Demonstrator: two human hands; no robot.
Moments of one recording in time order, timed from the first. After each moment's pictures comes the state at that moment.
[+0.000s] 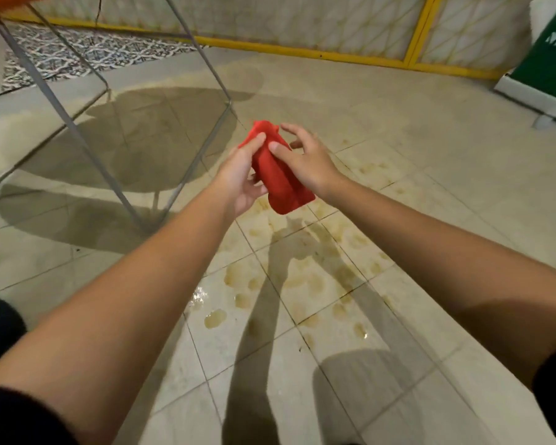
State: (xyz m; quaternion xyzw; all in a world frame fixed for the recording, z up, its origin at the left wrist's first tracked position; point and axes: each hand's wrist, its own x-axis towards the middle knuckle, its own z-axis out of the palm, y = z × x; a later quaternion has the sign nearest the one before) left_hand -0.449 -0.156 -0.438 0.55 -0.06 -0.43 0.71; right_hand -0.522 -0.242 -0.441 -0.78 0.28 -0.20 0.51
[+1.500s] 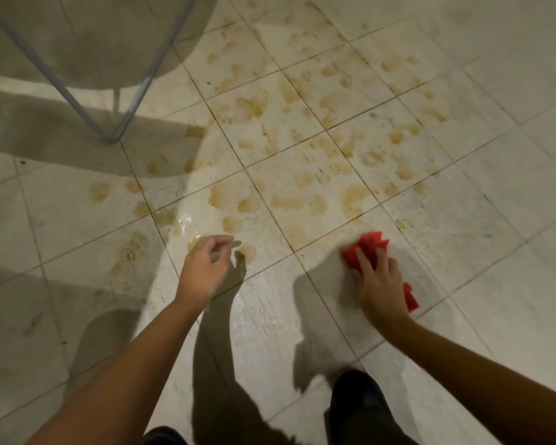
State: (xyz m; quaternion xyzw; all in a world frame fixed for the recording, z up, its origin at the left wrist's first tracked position) left_hand -0.528 -0.005 -0.664 0.87 -0.17 -0.28 0.38; right_hand -0.751 -0.169 -0.705 -0.90 0.41 0.06 0.12
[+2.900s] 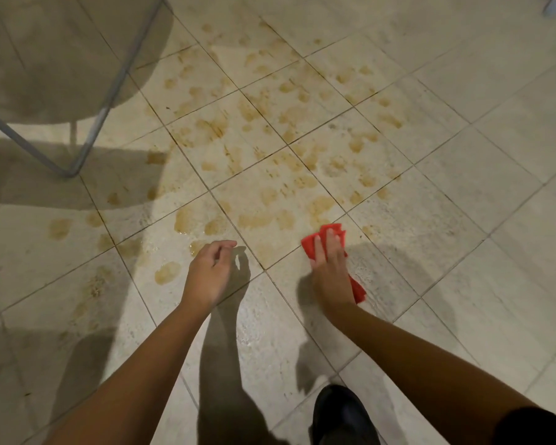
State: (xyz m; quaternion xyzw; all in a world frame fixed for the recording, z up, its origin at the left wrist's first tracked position) left_hand -0.545 -0.063 -0.659 0.85 -0.19 -0.31 0.39; right_hand -0.711 -0.179 -0.724 -0.89 0.43 0.01 0.16
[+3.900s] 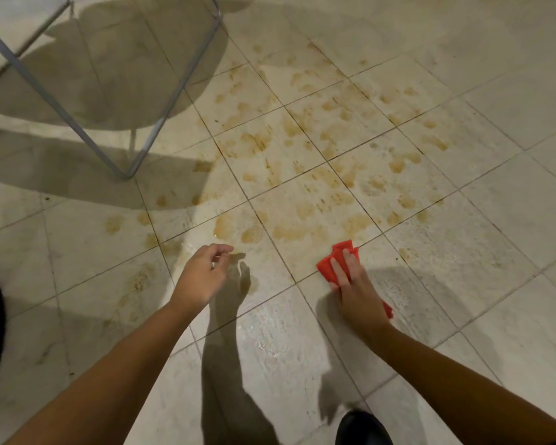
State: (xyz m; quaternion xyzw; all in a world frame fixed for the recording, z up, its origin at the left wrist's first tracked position) left_hand -0.498 -0.028 -0.648 0.88 -0.22 -0.27 0.32; right_hand -0.714 -0.185 -0.728 -0.94 0.30 0.02 0.18
